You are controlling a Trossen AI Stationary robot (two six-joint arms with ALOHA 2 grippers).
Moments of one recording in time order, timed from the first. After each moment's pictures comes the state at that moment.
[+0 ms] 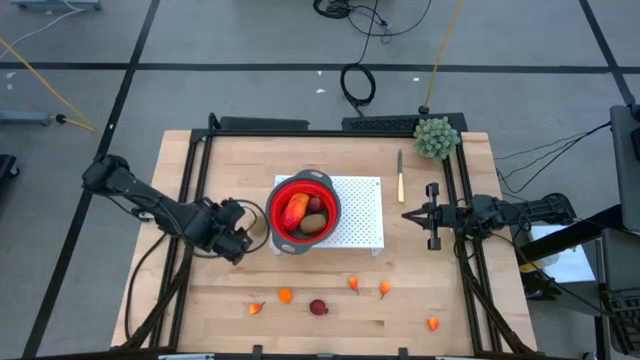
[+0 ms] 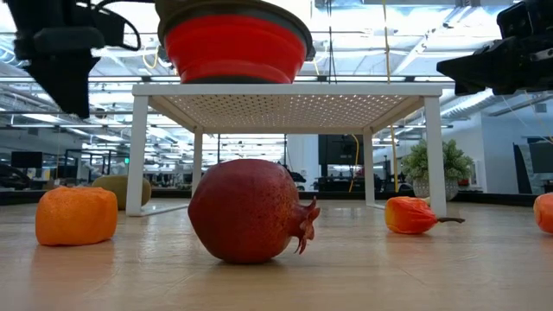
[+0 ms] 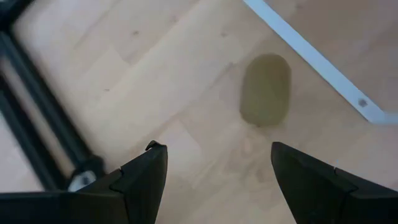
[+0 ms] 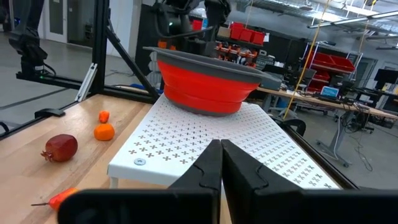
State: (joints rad) left arm -0.45 1.28 0.95 -1.33 -0.43 -1.28; right arm 0.16 0.00 0.02 0.02 0.15 -0.20
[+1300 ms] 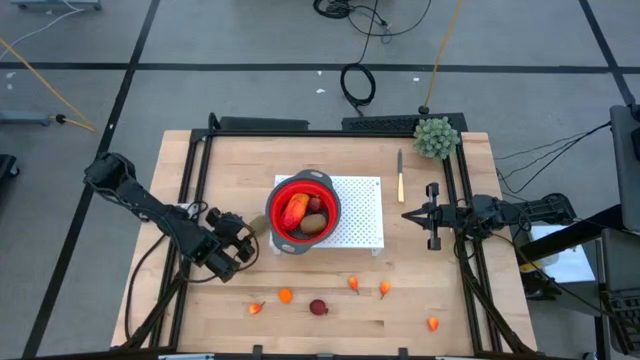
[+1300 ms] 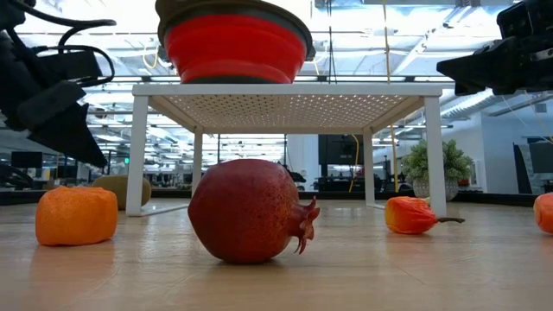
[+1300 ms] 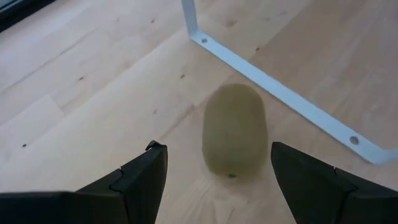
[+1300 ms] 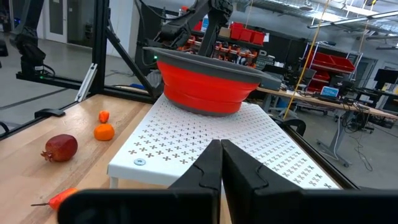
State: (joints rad) left arm -0.63 1.28 0.54 -0.75 -0.79 -1.34; right arm 0.16 0.01 0.02 0.02 0.16 -0.19
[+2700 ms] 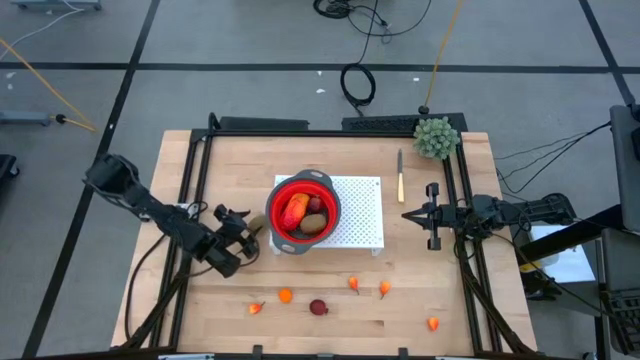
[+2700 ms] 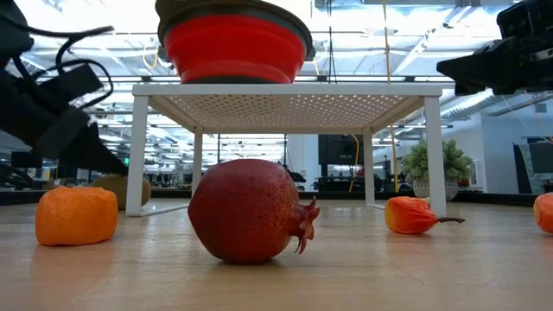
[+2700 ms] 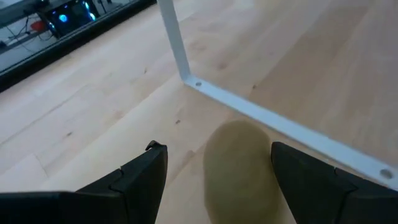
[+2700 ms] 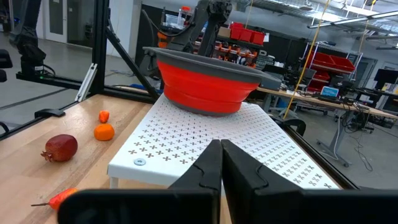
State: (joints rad) left arm -0.60 1.31 0.34 -0.25 -0.99 -1.03; right arm 0.16 0.00 0.02 0.02 0.16 -0.19
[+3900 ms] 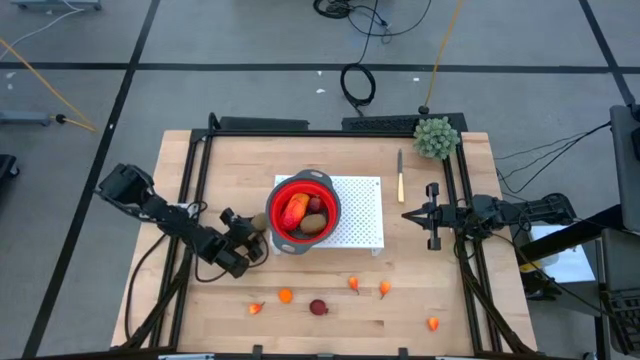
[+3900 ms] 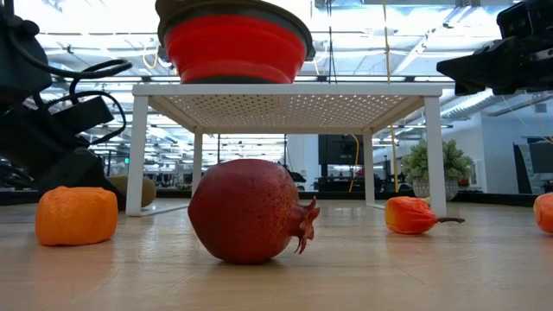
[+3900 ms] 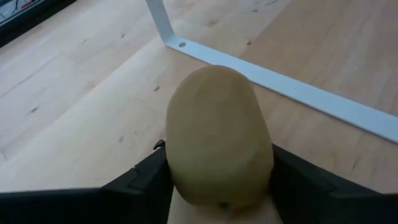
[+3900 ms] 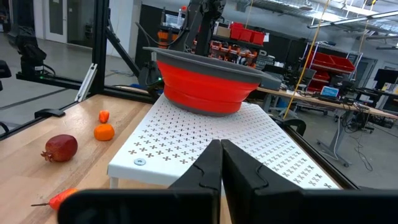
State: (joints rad) left arm -0.55 1.52 0.34 -0.09 -0.90 -0.99; right arm 0.16 0.00 0.02 0.02 0.16 -0.19
